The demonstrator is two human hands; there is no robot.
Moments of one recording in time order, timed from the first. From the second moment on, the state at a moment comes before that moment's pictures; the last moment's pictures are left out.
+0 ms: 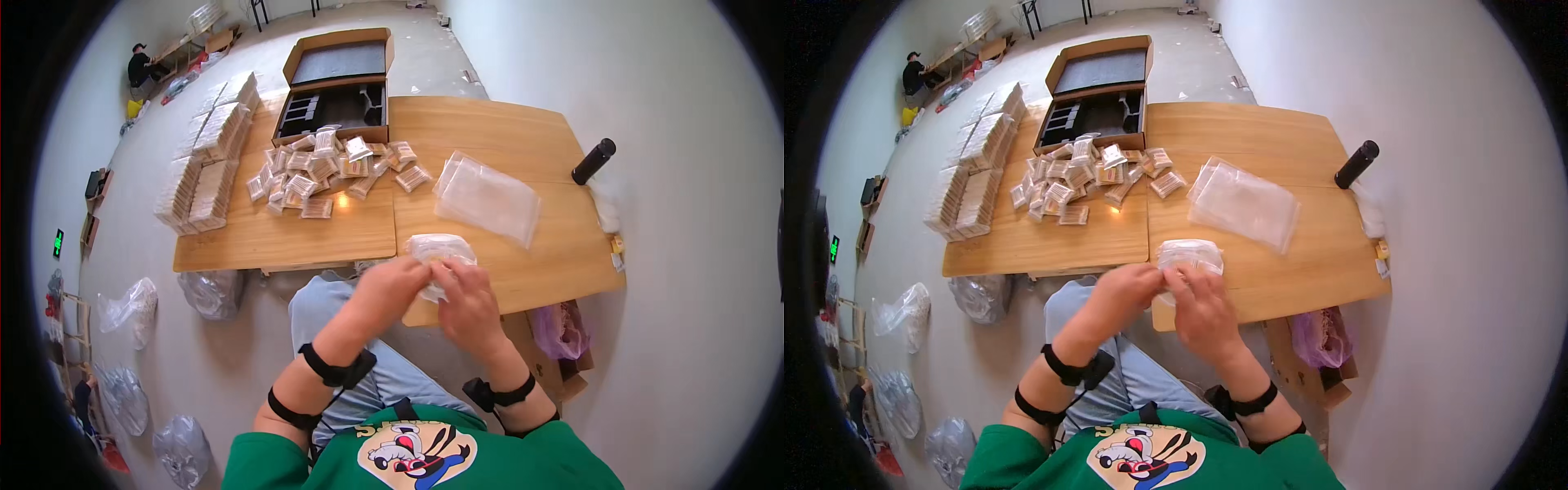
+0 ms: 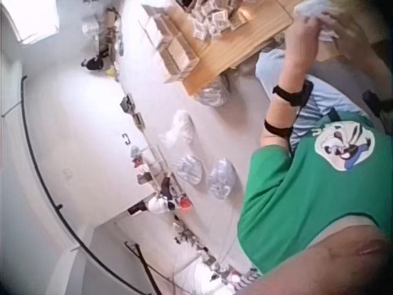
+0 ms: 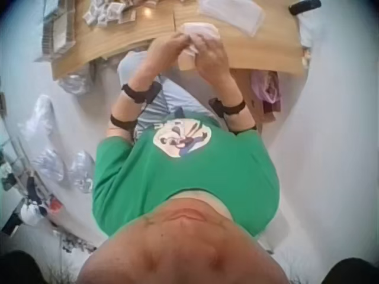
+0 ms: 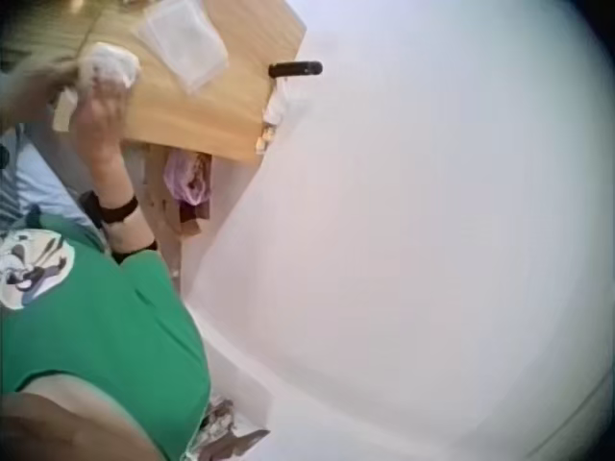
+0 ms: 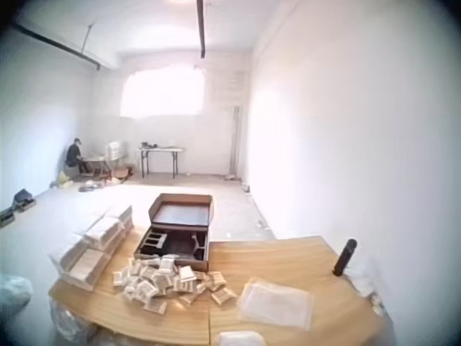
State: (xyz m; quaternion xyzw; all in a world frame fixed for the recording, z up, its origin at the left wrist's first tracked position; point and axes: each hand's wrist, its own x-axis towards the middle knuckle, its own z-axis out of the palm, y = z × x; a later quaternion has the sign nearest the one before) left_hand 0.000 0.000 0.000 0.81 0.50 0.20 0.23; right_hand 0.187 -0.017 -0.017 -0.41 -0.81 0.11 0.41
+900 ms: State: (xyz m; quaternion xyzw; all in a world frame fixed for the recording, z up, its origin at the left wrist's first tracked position) left_hand 0.054 0.005 -0.123 0.56 0.64 0.41 0.33; right_hand 0.206 -0.005 -0.090 -0.55 -0.80 0.19 0.17
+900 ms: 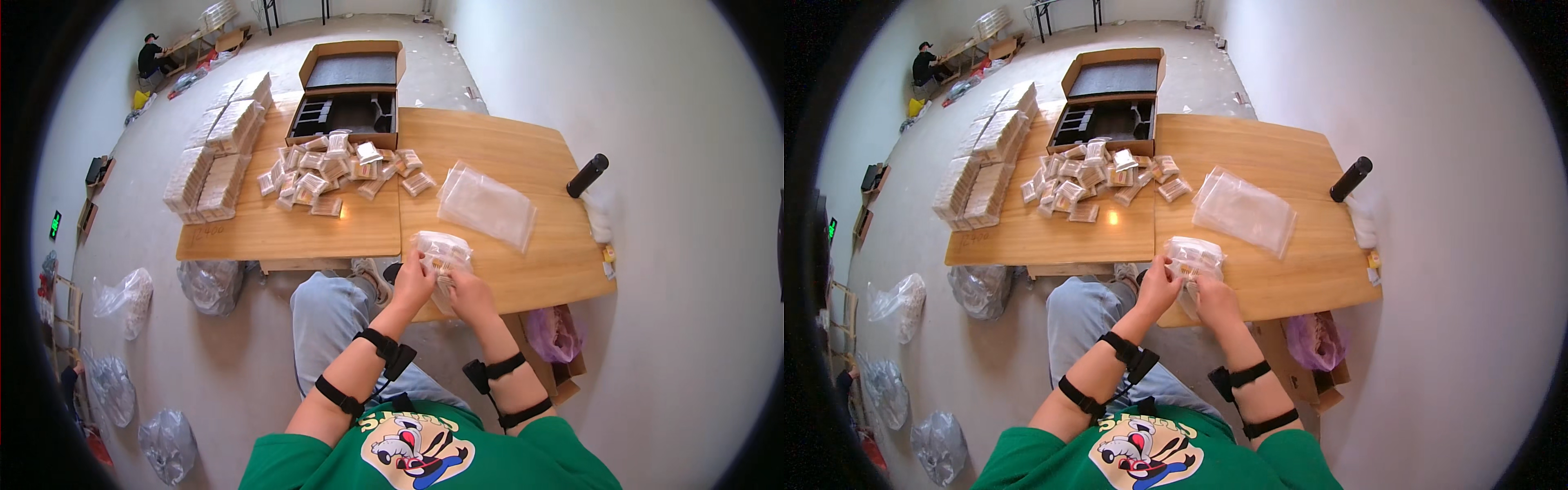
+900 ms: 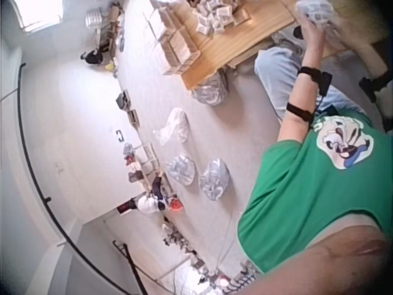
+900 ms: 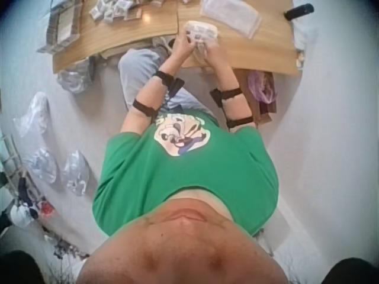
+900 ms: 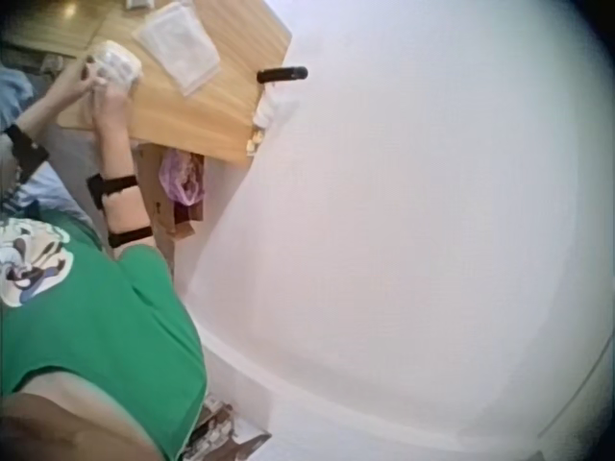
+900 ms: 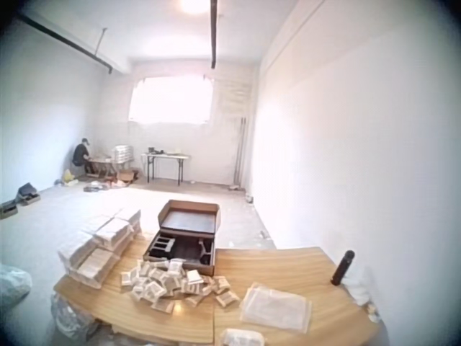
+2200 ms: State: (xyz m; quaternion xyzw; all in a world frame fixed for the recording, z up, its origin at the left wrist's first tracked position) left_hand 0.011 0.029 -0.089 0.65 0.55 0.39 0.35; right_hand 0.191 0.047 -0.135 -0.48 -0.84 0.19 0.16
